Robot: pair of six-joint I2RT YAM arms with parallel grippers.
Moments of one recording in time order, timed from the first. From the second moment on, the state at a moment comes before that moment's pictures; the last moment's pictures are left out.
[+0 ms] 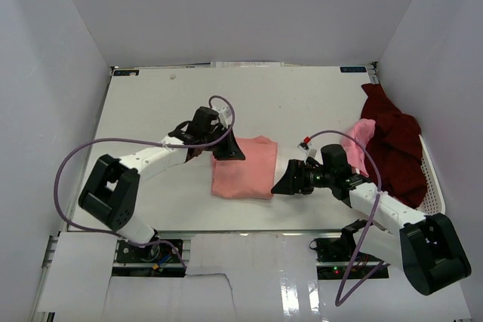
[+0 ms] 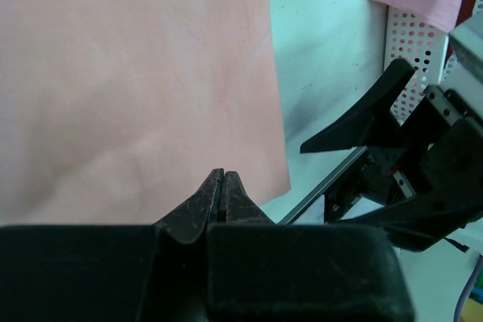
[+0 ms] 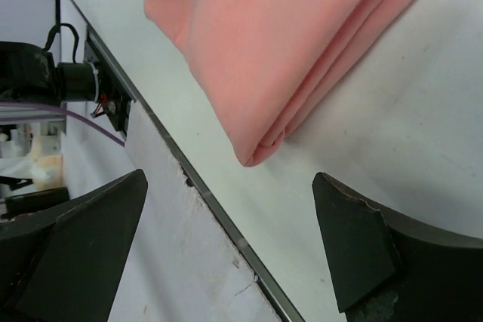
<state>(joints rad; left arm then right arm) -0.57 1.49 0.93 -0.18 0.43 -0.66 0.41 1.06 0.41 -0.05 -0.74 0.49</state>
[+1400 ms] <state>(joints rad) -0.58 1.88 1.28 -0.15 0.62 -0.61 0.46 1.49 0.25 0.75 -0.95 0.77</state>
